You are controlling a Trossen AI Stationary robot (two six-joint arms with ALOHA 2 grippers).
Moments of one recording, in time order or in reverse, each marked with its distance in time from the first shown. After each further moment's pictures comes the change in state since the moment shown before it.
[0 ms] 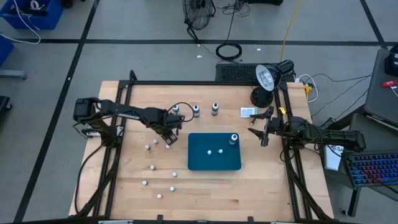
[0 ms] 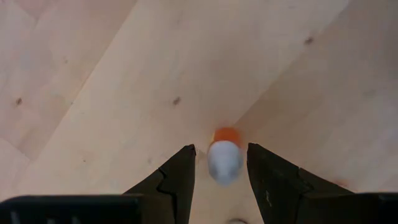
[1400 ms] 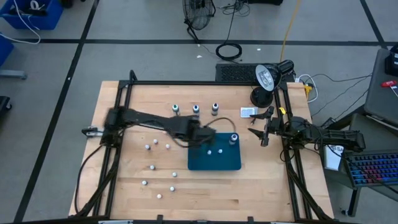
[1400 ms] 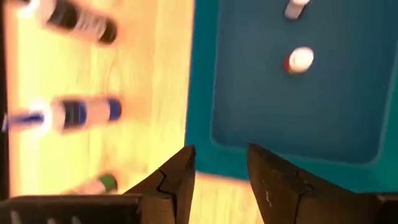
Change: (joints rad) left arm -0.244 0.324 0.784 -0.269 -0.143 0.407; right arm 0.000 -0.004 0.000 -0.009 0.000 0.000
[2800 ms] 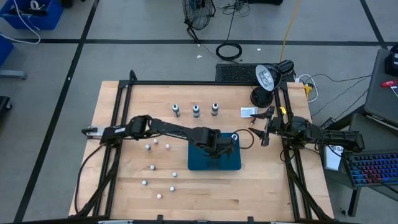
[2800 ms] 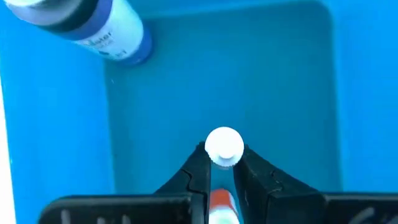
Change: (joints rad) left arm 0.006 0.420 0.342 0.209 0.213 0.133; right arm 0.000 -0.023 0.000 -0.006 0.000 0.000
